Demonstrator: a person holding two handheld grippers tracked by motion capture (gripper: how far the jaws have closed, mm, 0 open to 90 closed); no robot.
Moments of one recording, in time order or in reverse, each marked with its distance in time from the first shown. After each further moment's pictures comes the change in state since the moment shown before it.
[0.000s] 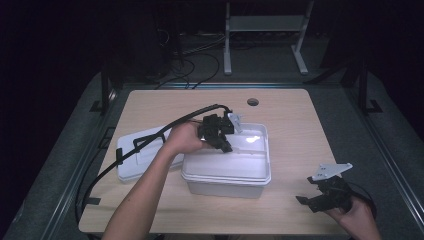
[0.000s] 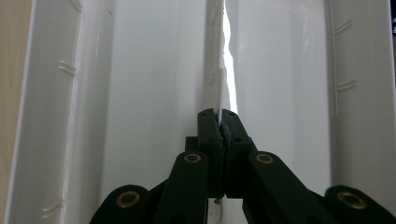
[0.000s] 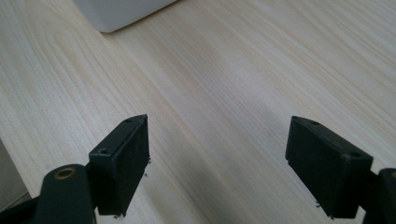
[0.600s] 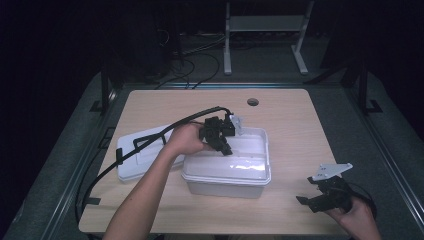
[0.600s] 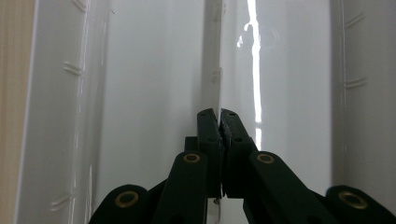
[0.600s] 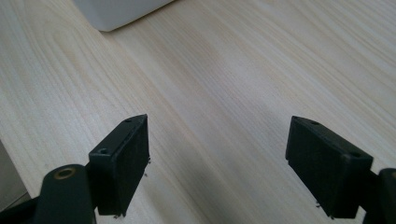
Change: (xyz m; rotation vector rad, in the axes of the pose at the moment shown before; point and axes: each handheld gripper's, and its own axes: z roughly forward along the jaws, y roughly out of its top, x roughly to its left) left arm 0.003 -0.002 0.009 0.013 -0.024 -0.012; right arm 0.000 -0.001 0.000 0.002 -0.002 0.000
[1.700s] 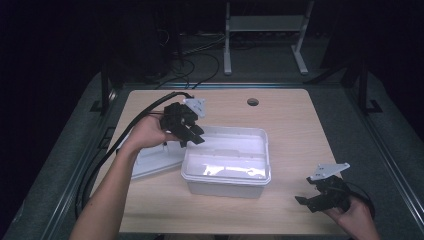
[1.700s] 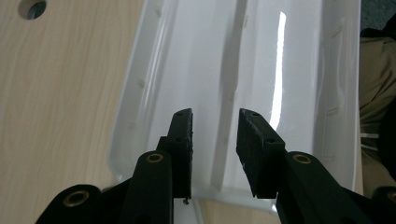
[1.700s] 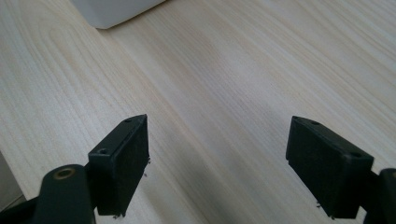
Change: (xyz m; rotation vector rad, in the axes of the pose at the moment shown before) left arm -0.008 -0.075 -0.081 -0.117 0.140 -0.095; right arm 0.001 0.002 0.004 0.016 -0.002 0.002
